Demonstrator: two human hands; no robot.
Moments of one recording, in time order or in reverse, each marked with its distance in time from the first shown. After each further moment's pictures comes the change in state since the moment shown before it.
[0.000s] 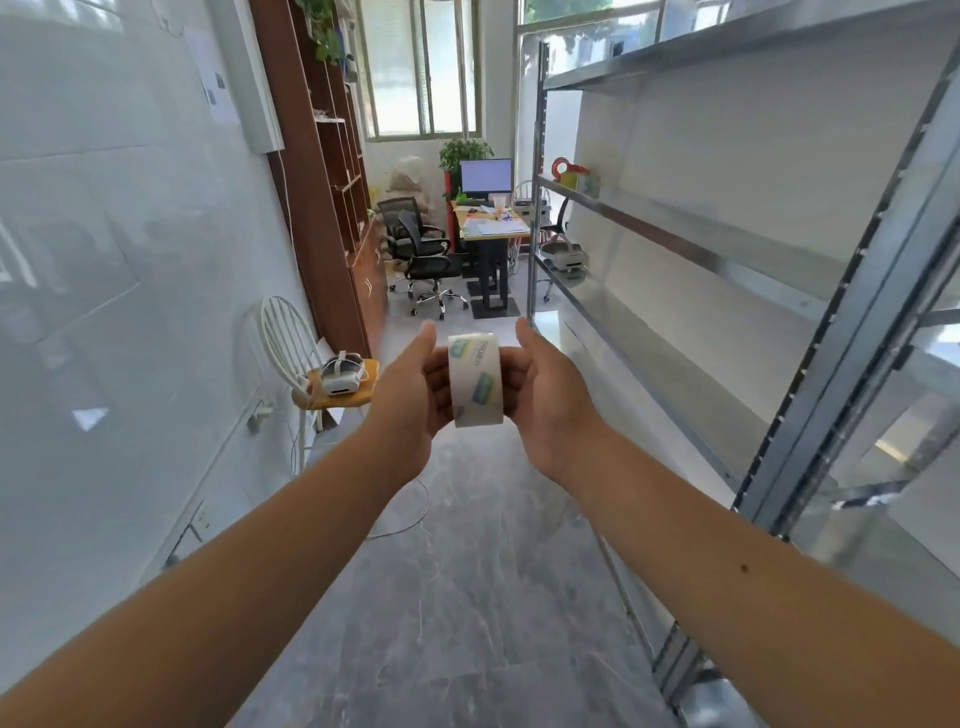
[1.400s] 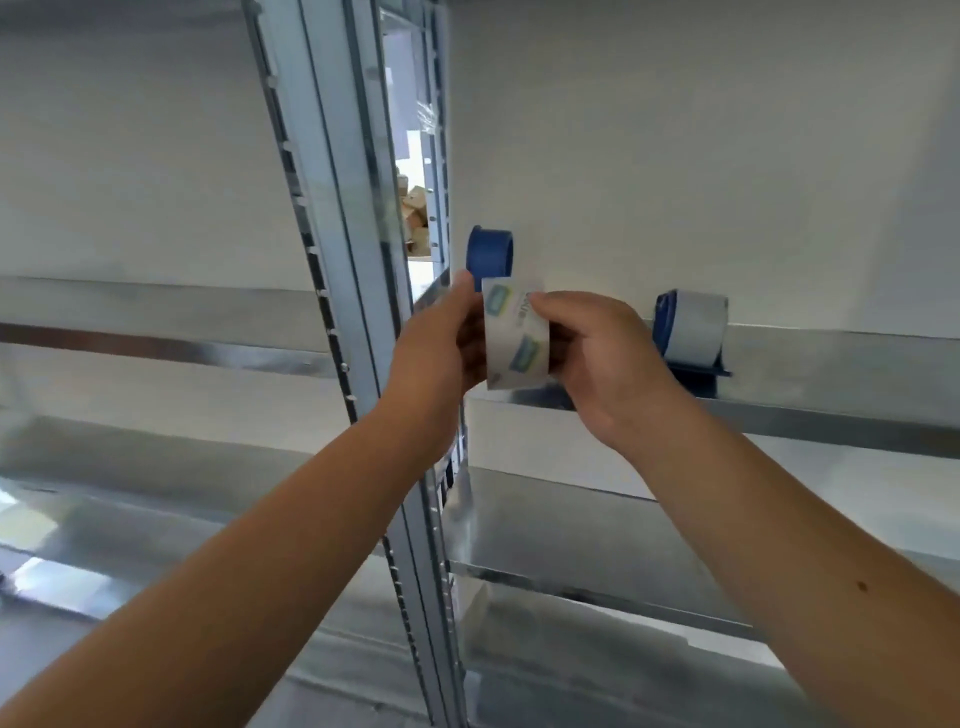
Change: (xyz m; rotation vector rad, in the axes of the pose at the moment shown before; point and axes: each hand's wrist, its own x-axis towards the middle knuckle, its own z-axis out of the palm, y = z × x) left_hand 0.044 -0.068 0.448 0.041 -1.209 -0.205; right_hand -0.058 -0.124 -0.345 -0.050 1.181 -0.481
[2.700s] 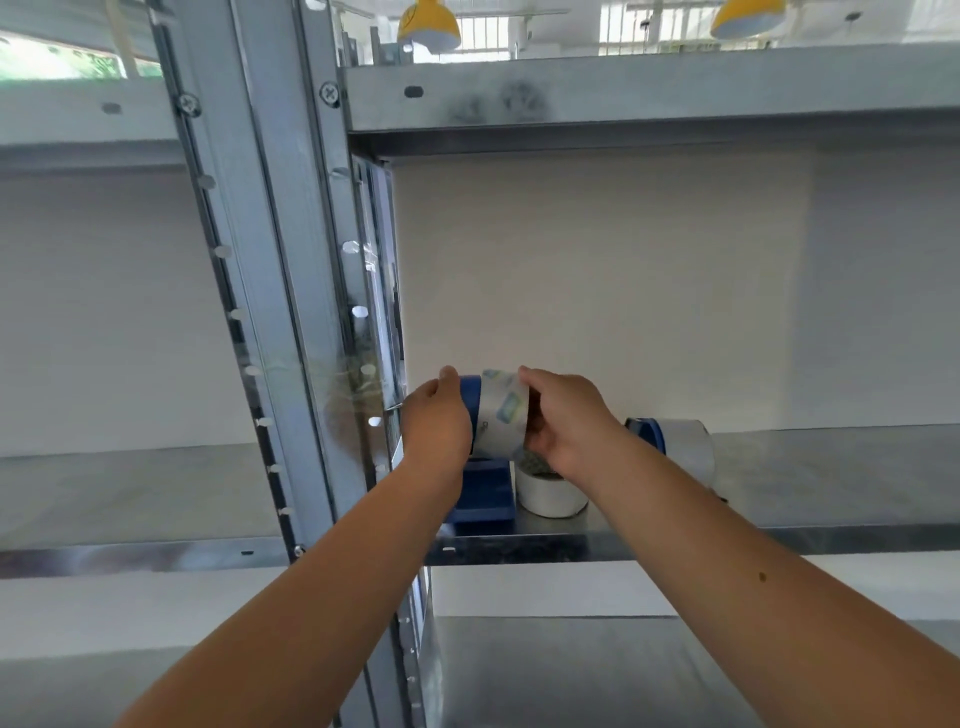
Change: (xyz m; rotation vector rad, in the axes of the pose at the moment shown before) left_hand 0.156 0.018 0.032 0.242 0.116 -0.032; right_hand 0.107 -0.032 0.025 0.101 0.415 0.137
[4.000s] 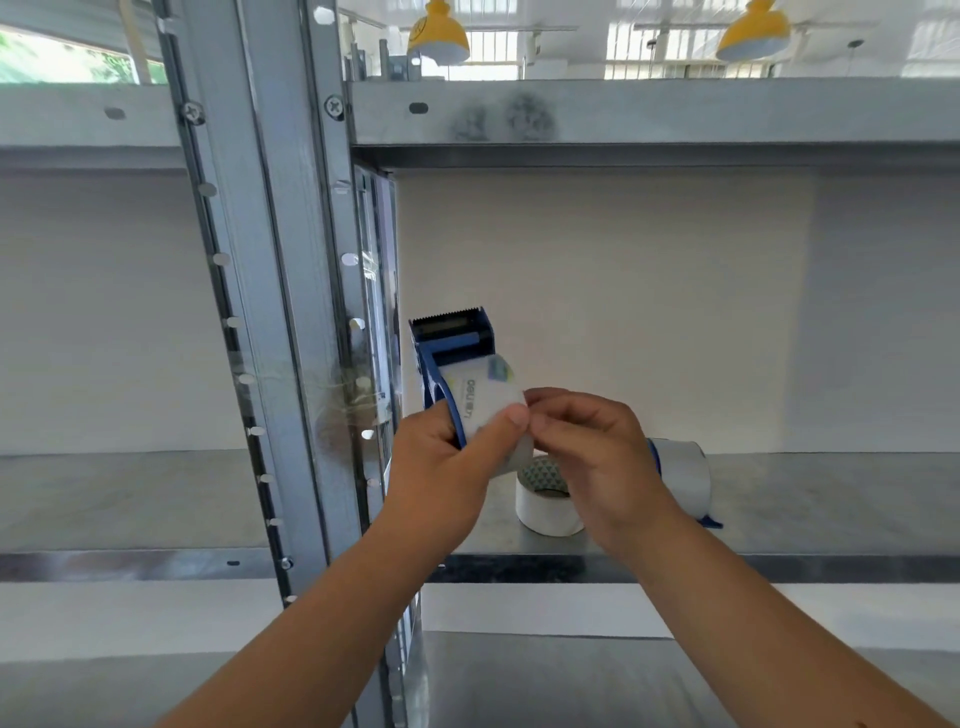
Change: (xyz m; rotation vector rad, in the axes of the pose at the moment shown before) left_hand -0.073 -0.001 -0.037 -0.077 -0.366 0.634; right_hand -0.036 0.010 -0.041 -0.071 -0.418 -0.545
